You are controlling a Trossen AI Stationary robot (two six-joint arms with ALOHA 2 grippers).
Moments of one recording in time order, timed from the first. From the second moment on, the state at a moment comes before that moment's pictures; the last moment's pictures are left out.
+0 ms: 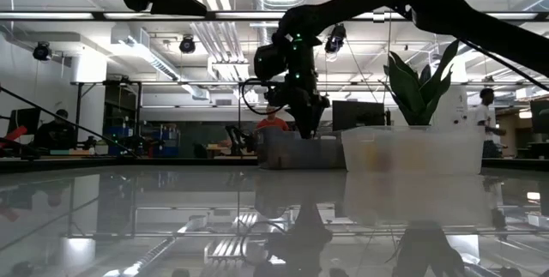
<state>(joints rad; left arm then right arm) -0.12 0.88 0.63 0.04 -0.57 0.43 -0.49 2.45 2.33 -1.45 0.05 -0.03</state>
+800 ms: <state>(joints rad) -0.12 0.88 0.63 0.04 -0.57 0.44 -0.48 2.45 2.33 -1.42 0.04 -0.03</state>
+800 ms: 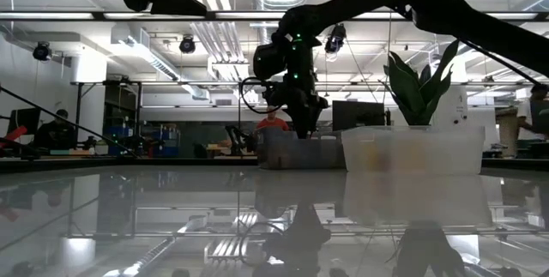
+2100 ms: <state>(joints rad) -0.12 0.88 0.64 0.04 -0.57 0.43 -0.23 2.20 2.33 -1.43 0.17 0.09</state>
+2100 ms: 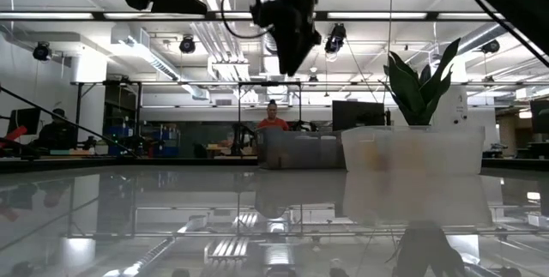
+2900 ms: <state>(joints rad) -0.12 0.88 0.64 0.04 -0.57 0.42 0.13 1.78 1.60 -0.94 0.39 0.26</state>
